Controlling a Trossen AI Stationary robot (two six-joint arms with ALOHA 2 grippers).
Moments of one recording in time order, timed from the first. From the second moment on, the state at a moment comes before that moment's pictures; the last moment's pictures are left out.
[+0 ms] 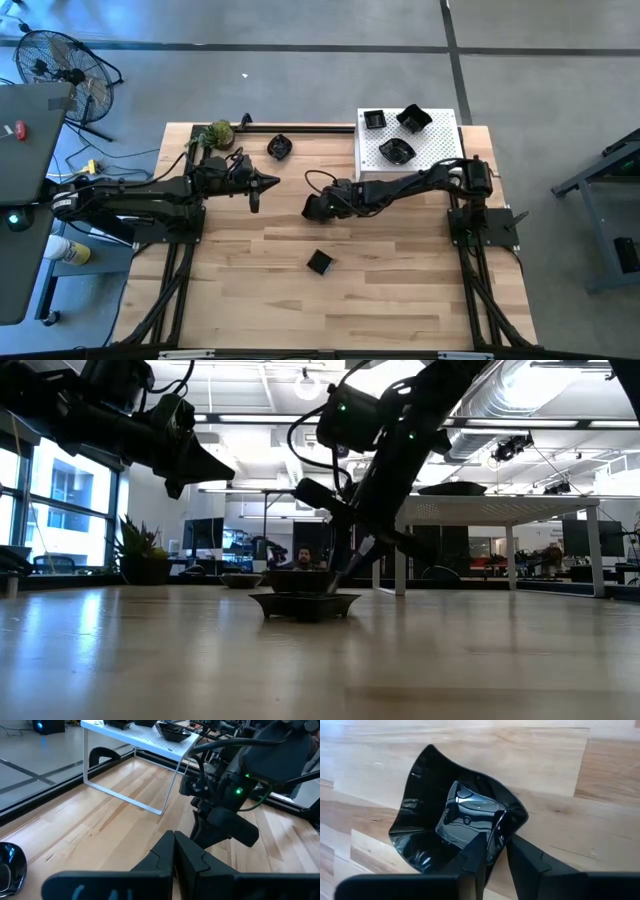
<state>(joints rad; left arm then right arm) 0.31 0.87 0.30 0.39 0.07 -0.23 -0.05 1.94 1.19 -0.28 0.15 1.38</state>
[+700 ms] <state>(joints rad) 0.31 0.87 0.30 0.39 0.07 -0.23 -0.04 1.82 1.20 -0.27 0.24 1.37</state>
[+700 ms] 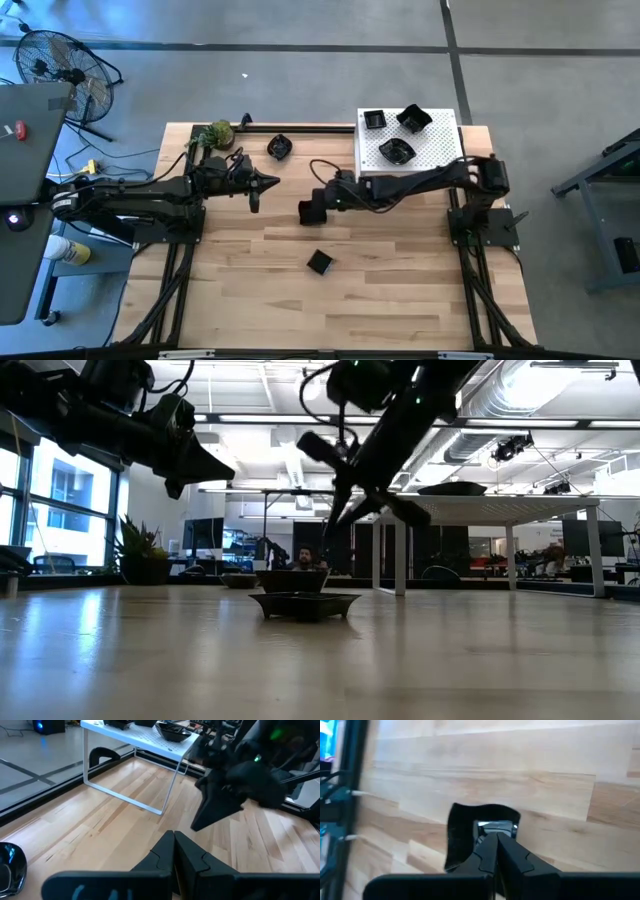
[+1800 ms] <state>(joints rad) 0.31 0.87 0.30 0.36 0.06 -0.22 -0.04 1.95 1.20 -0.16 0.17 1.21</state>
